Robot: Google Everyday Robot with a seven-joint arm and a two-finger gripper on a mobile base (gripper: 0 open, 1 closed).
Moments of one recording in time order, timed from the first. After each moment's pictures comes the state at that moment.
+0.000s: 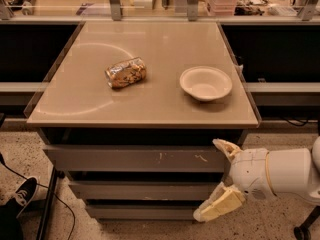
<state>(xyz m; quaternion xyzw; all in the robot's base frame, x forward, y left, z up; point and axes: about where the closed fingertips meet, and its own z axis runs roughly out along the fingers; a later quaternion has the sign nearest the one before) 0.379 -0.108 0.762 -0.50 0.74 0.24 0.37</state>
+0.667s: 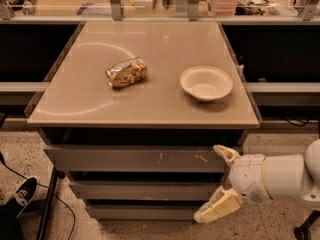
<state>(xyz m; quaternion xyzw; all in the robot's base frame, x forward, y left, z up) 0.381 -0.117 0.735 -0.49 0.76 0.24 0.36</state>
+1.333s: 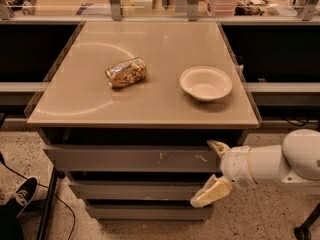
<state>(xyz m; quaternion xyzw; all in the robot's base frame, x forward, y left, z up) 0.429 -0.116 0.692 -0.50 0.75 0.25 0.36</state>
